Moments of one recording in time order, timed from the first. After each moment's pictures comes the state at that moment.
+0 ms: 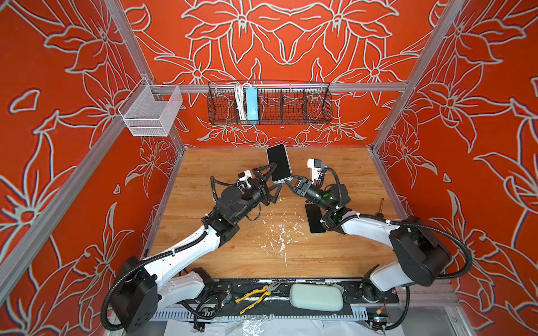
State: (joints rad) left arm -0.62 1.13 0.71 0.57 0.11 -1.83; right arm 0.61 1.50 0.70 1.12 -0.44 1.19
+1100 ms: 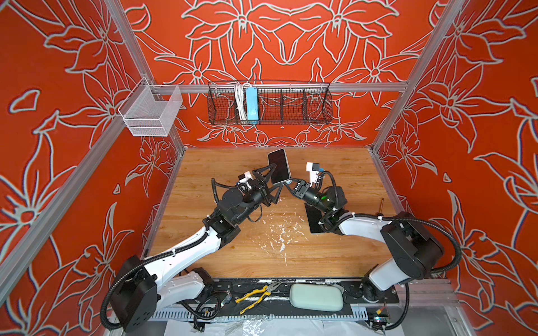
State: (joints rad) left arm -0.65 1.13 0.69 0.59 0.05 -1.84; right arm 0.61 1.56 0.67 1.17 -0.42 1.19
